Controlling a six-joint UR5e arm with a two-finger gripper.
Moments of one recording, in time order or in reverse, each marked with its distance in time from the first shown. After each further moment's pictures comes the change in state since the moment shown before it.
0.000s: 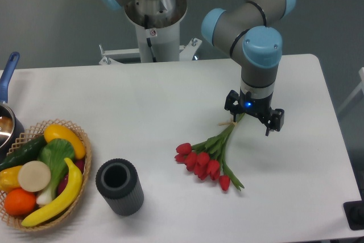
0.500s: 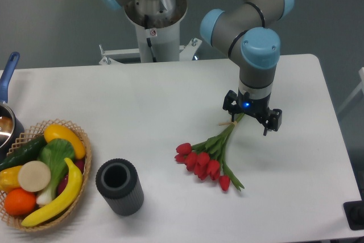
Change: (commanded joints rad) arm 0.000 -0.005 -0.034 0.009 0.000 -0.008
